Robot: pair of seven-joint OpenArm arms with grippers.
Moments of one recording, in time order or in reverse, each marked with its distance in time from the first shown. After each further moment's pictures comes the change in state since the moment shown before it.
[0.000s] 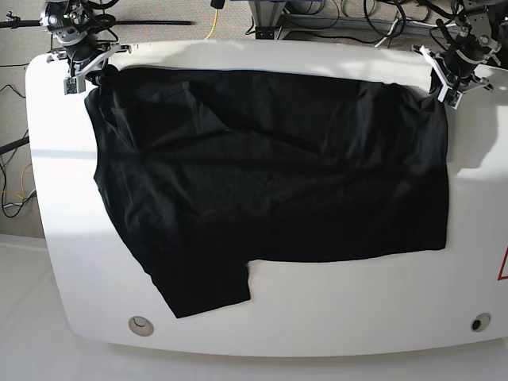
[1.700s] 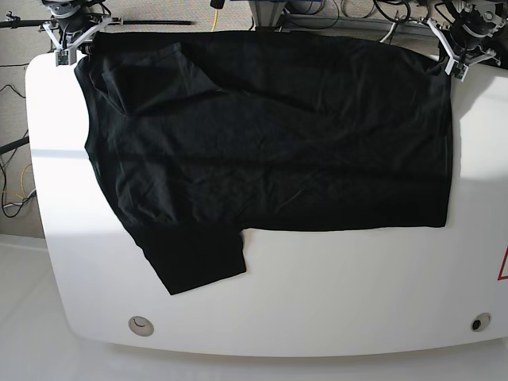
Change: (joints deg) left arm 7.8 0.7 -2.9 0.9 0.2 0.0 1.4; right arm -7.1 -1.6 4.4 1.2 -1.1 0.2 -0.4
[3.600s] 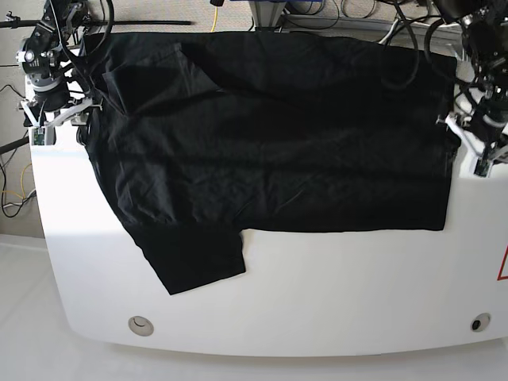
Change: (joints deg) left arm -31.6 -2.9 2.7 -3.4 -2.6 0.1 11.5; right arm 24.2 2.9 1.7 2.2 -0.1 0.6 -4.5
